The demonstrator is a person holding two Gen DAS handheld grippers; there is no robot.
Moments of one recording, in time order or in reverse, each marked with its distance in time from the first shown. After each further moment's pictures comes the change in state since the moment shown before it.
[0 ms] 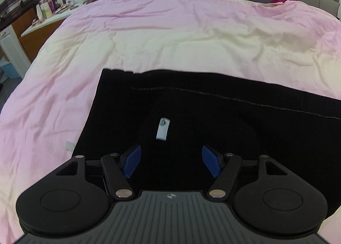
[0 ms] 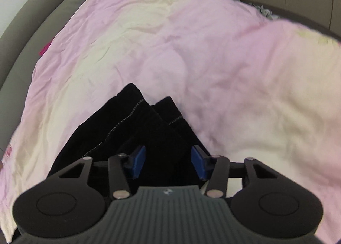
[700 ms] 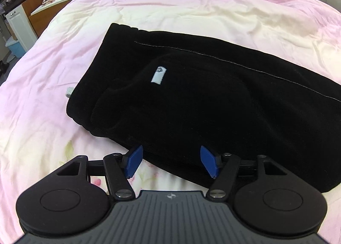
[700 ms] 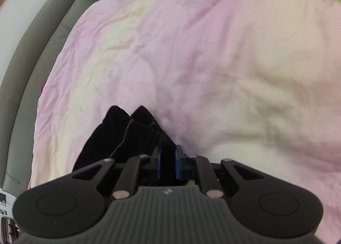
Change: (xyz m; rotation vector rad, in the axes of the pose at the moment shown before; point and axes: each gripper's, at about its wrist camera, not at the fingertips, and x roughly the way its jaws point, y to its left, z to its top) left arm -0.020 -0.023 -0.056 -0.053 0.053 0.013; right arm 0.010 -0.057 -0.009 0.177 -0.057 0.094
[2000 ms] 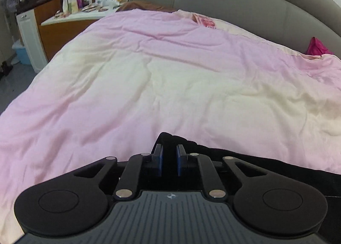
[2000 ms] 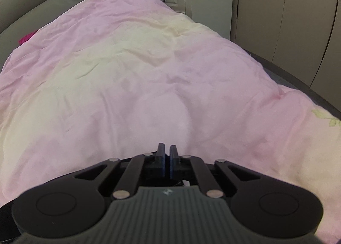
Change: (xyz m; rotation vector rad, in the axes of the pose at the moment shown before) left arm 0.072 0.093 0.151 -0.127 -0.194 0.003; right arm 0.053 0.131 0.020 -0.458 -0.157 -0.359
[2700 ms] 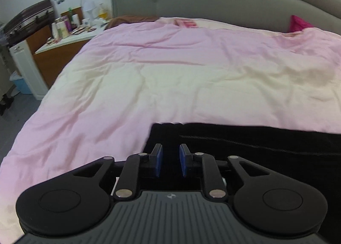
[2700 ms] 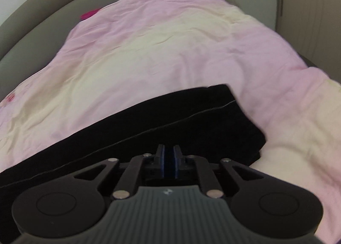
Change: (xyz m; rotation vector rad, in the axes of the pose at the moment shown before) left arm -0.067 -0.026 -0.046 0.194 -0.033 -0.016; right arm -0.113 0.037 -0.093 -0.125 0.082 0.320
